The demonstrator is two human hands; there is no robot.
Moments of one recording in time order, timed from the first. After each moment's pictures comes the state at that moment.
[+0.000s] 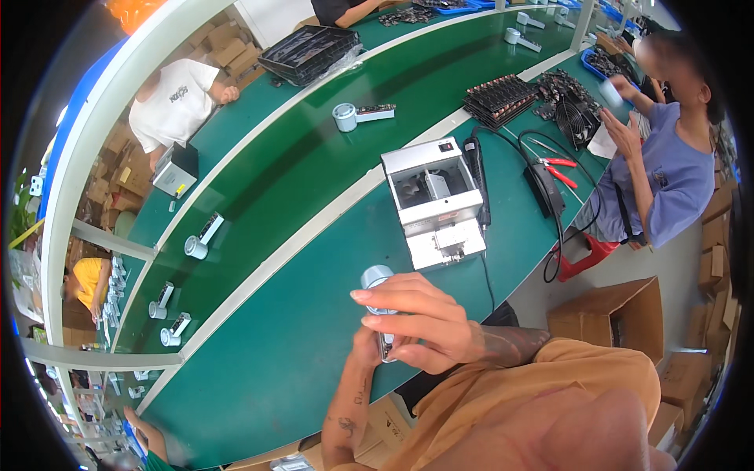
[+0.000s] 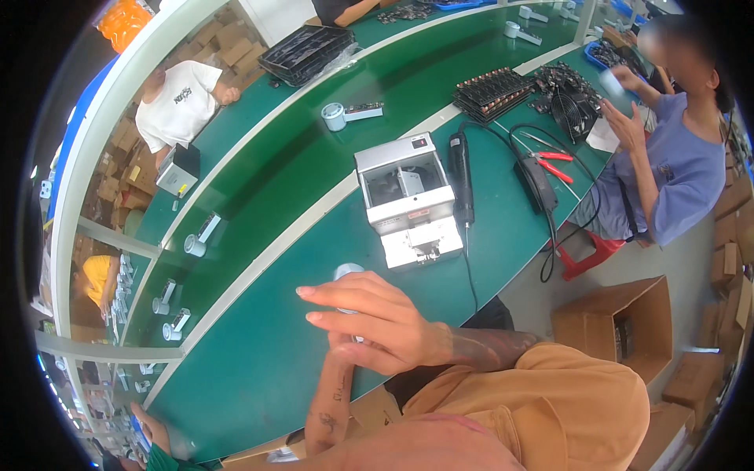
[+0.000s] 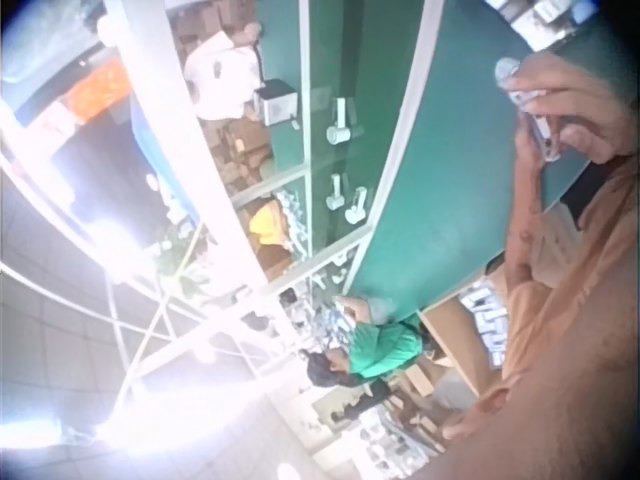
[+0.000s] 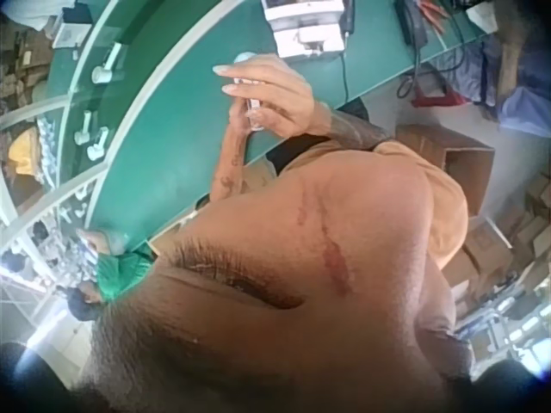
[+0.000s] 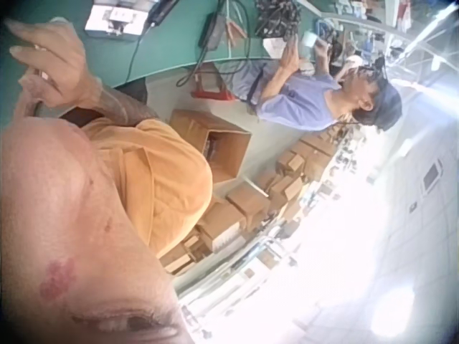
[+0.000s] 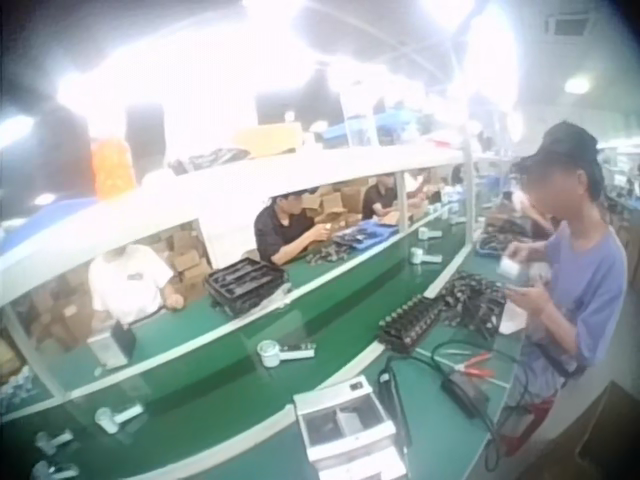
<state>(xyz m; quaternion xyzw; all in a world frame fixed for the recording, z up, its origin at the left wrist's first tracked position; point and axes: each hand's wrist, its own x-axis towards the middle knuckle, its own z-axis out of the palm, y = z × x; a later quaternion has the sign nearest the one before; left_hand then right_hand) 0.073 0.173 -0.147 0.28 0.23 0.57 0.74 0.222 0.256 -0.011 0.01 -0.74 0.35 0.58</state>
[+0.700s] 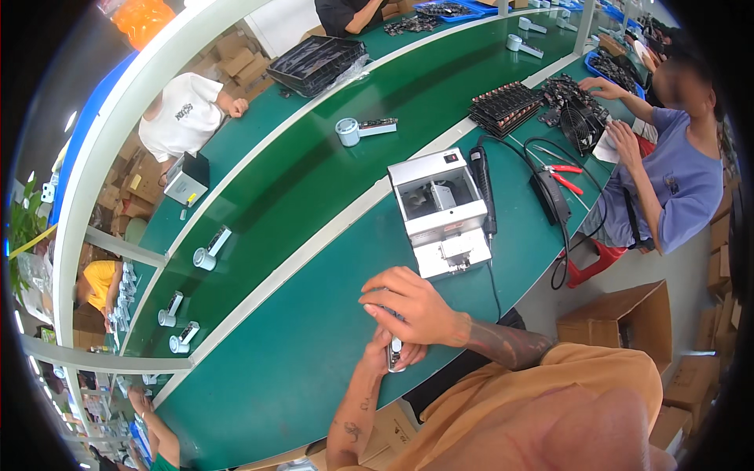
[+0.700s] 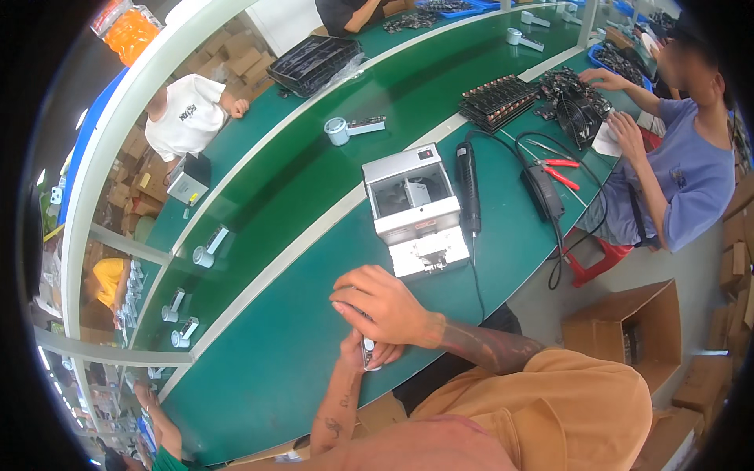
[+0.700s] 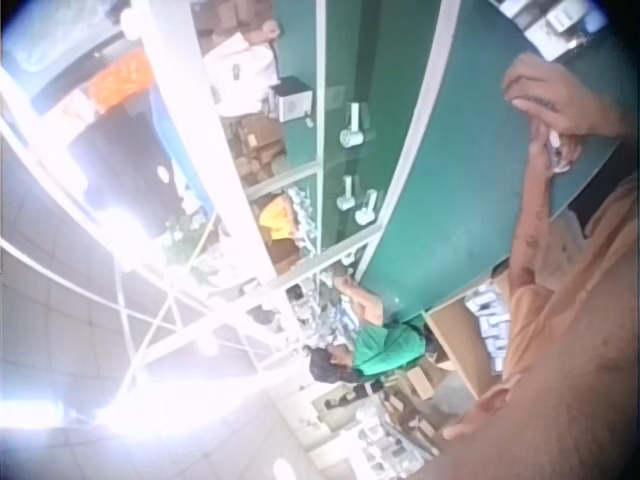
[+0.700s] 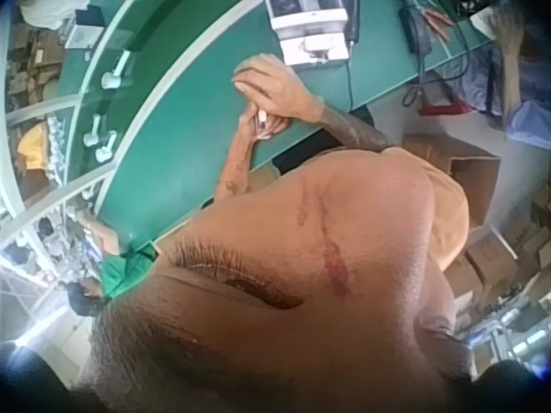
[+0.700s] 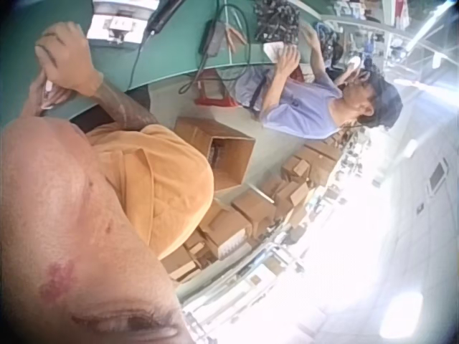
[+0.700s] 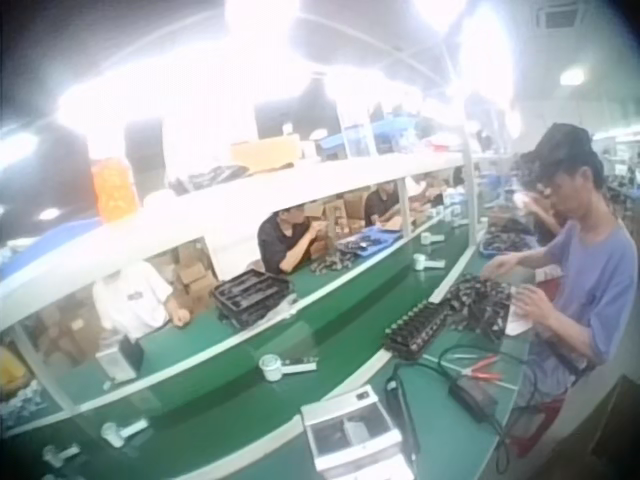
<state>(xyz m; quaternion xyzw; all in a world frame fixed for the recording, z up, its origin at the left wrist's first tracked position) 0.073 0.176 -0.131 0.28 0.10 0.53 0.79 0.193 0.274 -0.057 -0.13 -0.81 0.30 0.48</state>
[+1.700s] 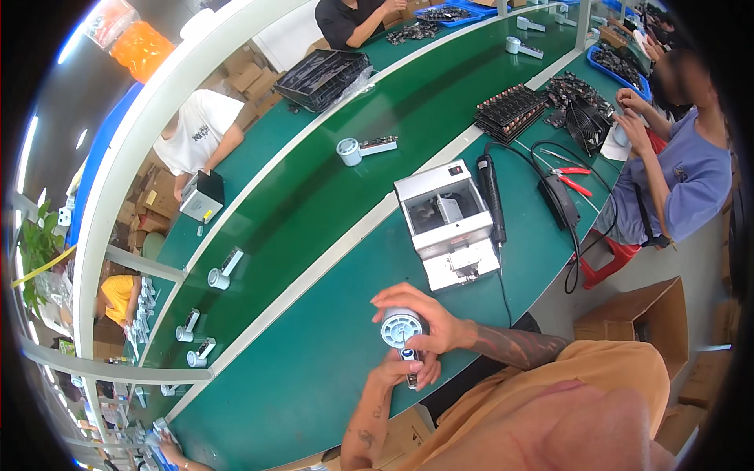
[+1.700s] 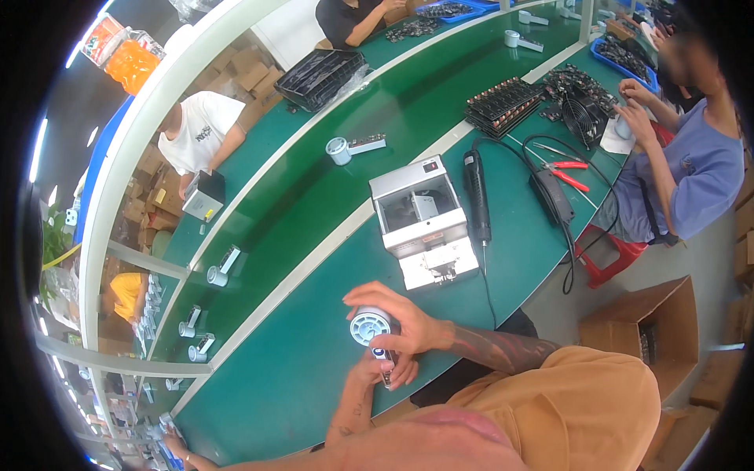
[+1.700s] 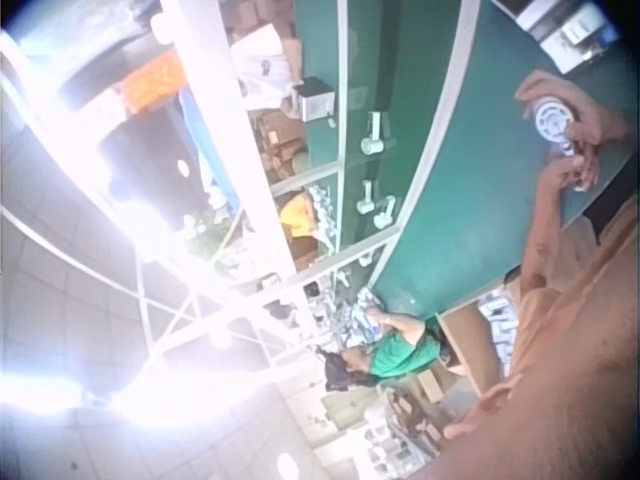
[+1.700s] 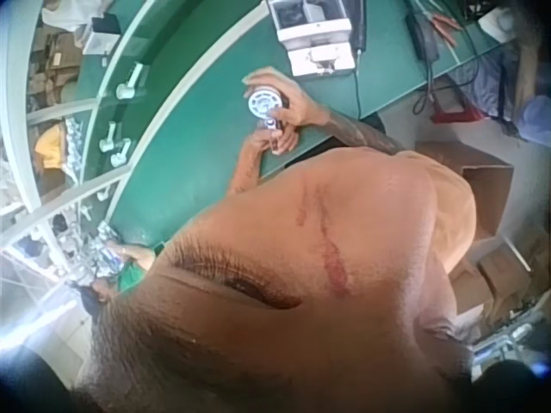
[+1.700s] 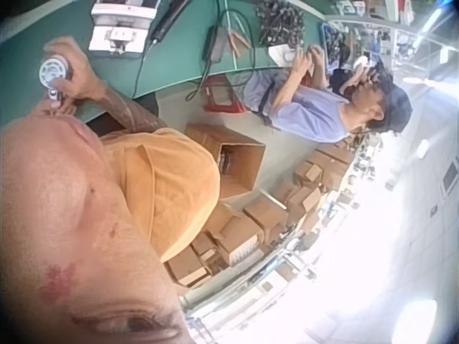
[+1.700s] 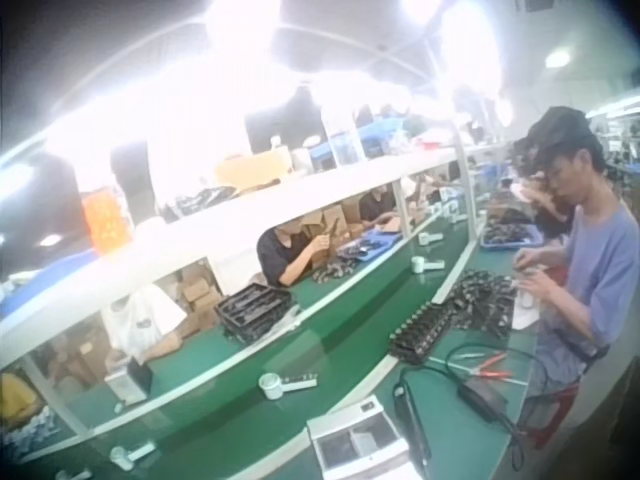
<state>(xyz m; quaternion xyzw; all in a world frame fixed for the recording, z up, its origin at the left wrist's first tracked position) 0.069 0.168 -0.123 0.28 0.17 0.46 0.83 0.203 0.282 -0.103 0.02 -0.68 0.60 0.42</state>
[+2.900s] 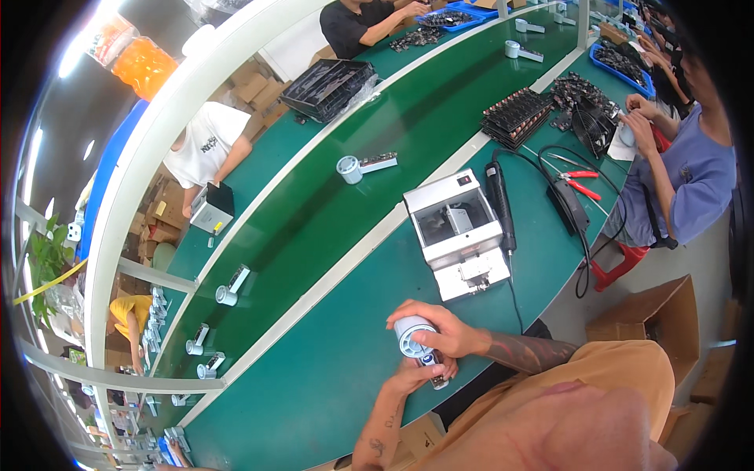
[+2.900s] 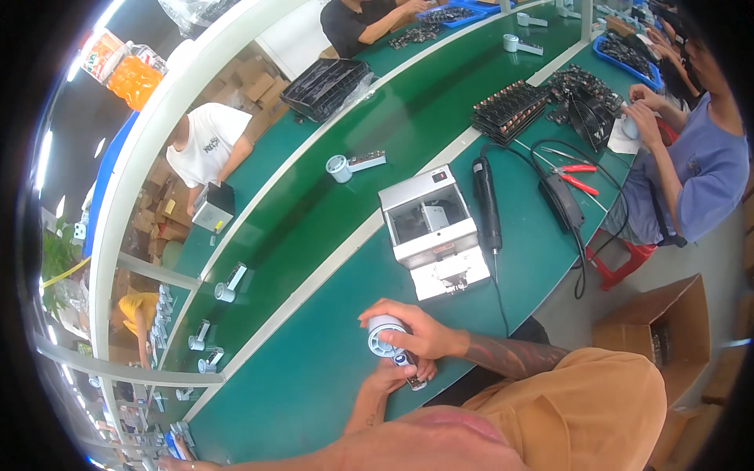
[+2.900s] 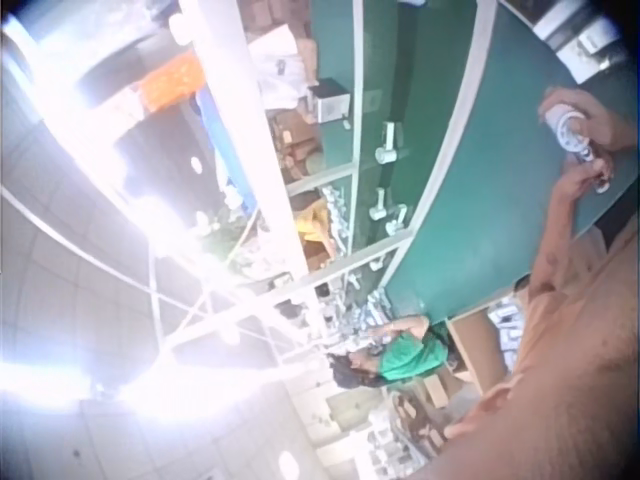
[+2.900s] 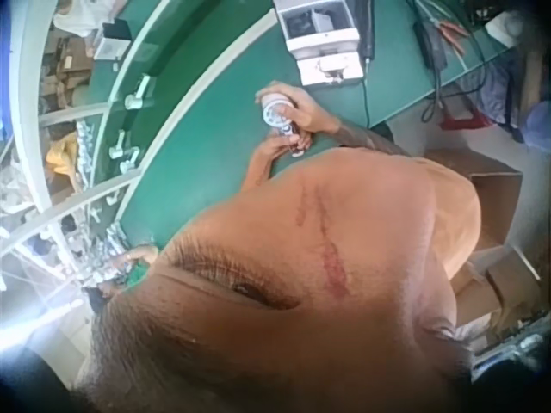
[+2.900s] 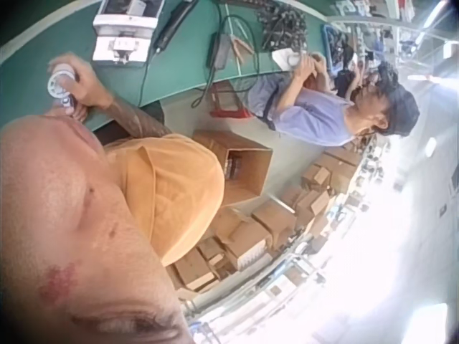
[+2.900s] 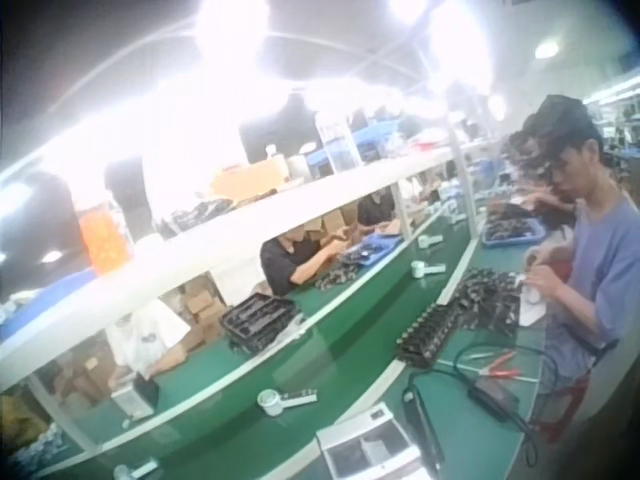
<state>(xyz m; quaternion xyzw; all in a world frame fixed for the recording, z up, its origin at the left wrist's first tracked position) 0.077 0.167 -0.122 0.31 0.27 0.48 0.78 0.206 0.279 -0.095 -0.01 -0.63 0.69 0.37</state>
